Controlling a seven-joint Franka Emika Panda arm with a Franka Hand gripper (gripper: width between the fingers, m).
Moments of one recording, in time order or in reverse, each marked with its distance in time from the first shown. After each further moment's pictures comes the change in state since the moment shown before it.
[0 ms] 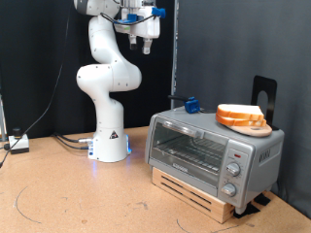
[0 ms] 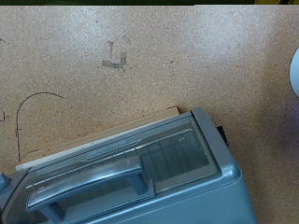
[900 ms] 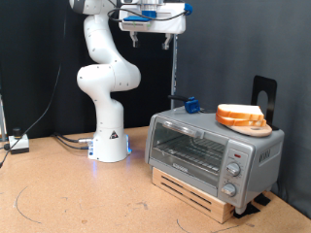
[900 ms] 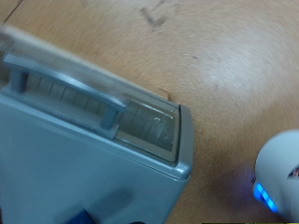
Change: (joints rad) arm 0.150 0.020 -0.048 0.028 0.010 0.013 -0.725
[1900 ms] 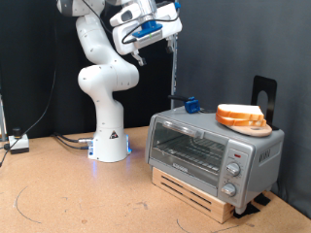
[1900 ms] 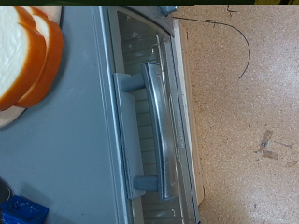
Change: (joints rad) arm 0.192 0.023 -0.257 -0.136 0.122 0.389 -0.978
